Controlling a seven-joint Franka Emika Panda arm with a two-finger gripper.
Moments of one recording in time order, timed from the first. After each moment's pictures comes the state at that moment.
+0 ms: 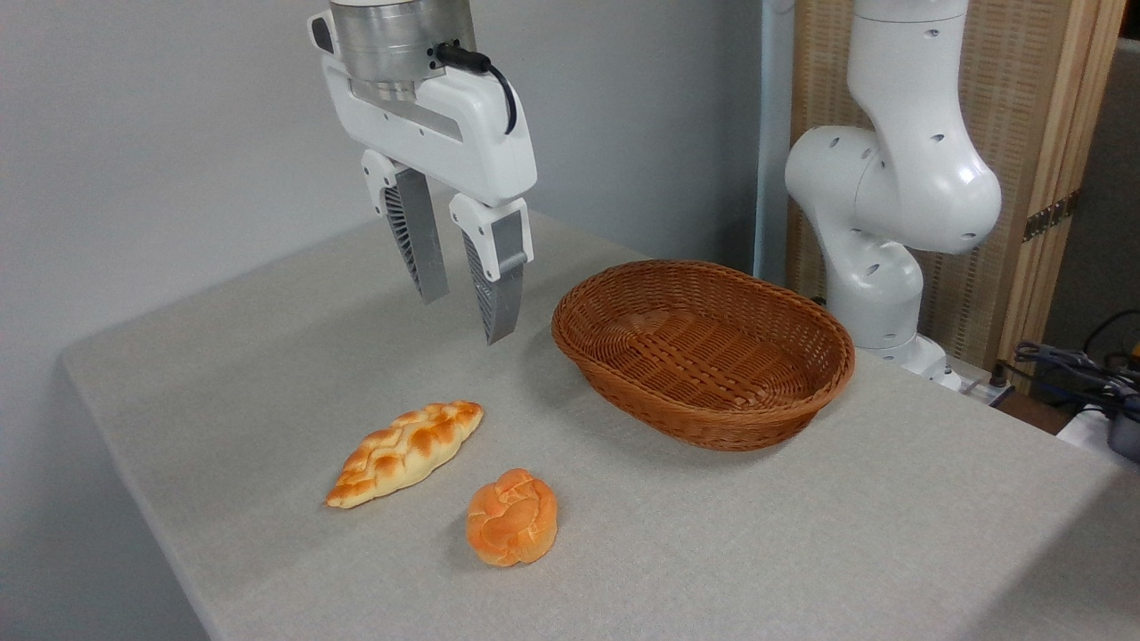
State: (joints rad) arm -0.03 -0.04 0.00 -1.65 -0.05 1.61 0.70
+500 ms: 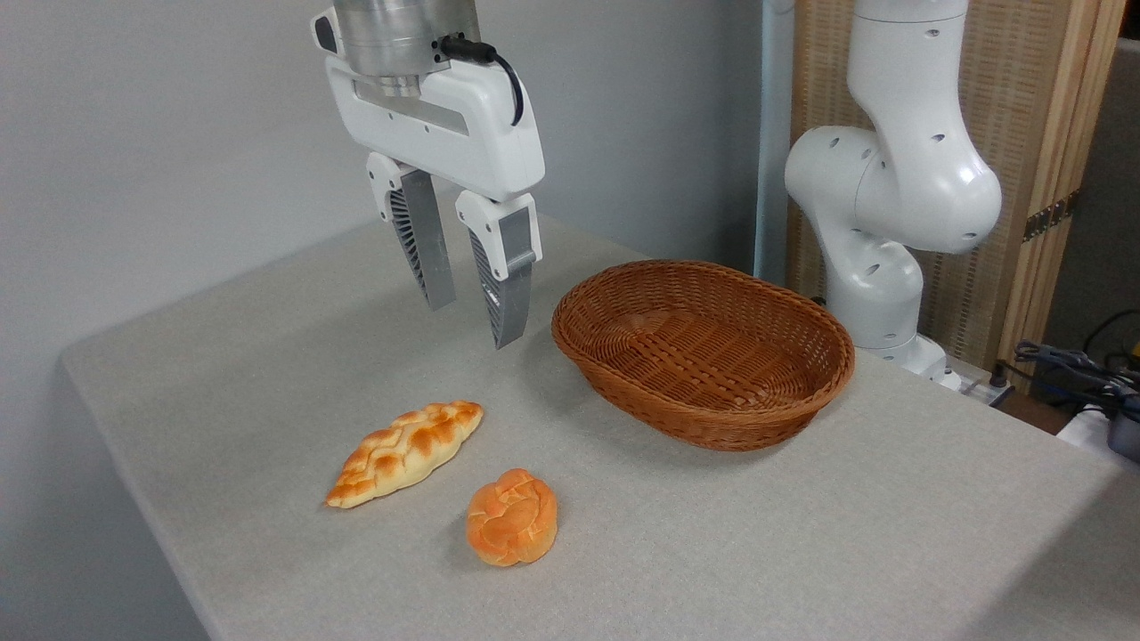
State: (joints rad) arm -0.03 -0.04 0.00 -1.64 -0.02 1.61 0.70
